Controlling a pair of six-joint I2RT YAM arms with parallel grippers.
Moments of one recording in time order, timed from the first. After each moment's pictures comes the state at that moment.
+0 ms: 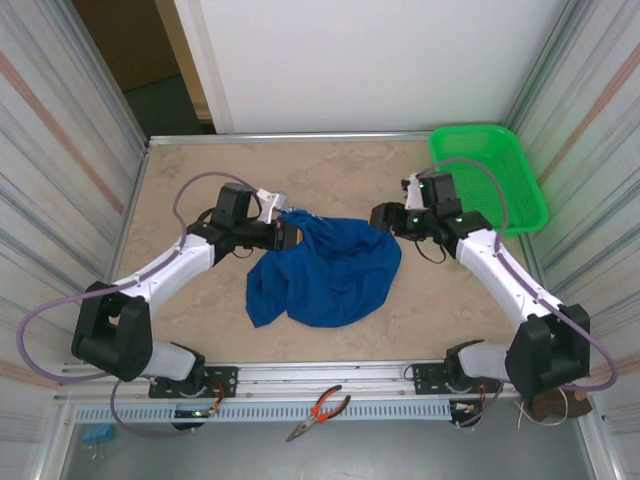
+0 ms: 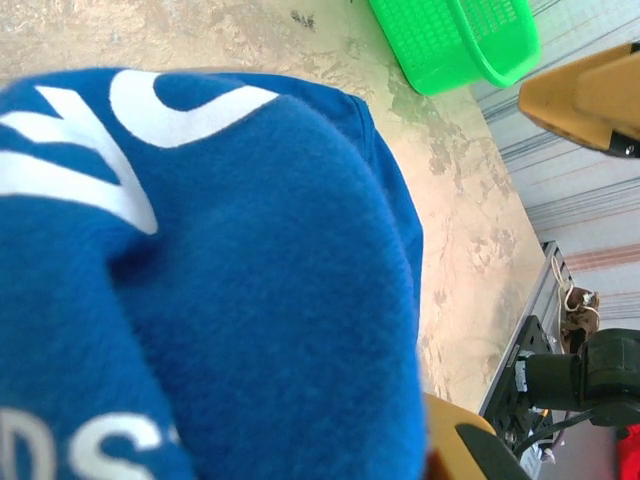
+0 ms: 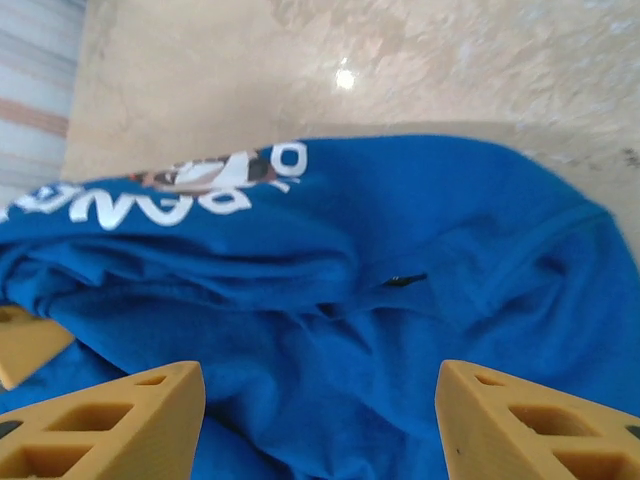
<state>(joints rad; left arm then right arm) -0.41 1.39 0.92 -0.26 0.66 -0.34 0.40 1.31 1.00 -0.50 -0.33 0.53</state>
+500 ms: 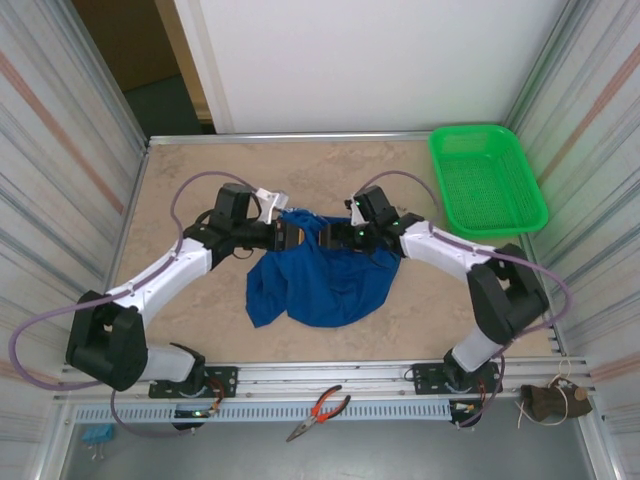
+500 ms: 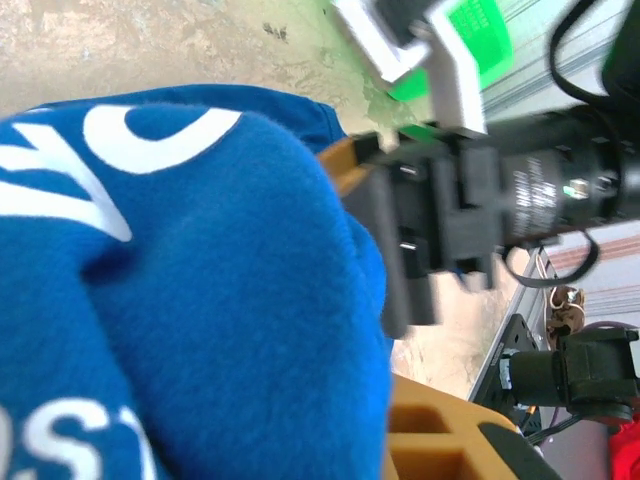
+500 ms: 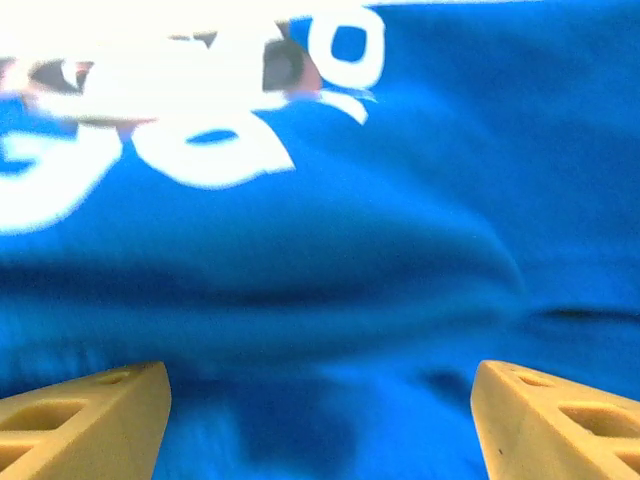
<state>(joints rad) -0.45 1.35 0.91 -0.27 0.66 -0.35 0.62 1.70 1.09 -0.25 -0.29 0.63</state>
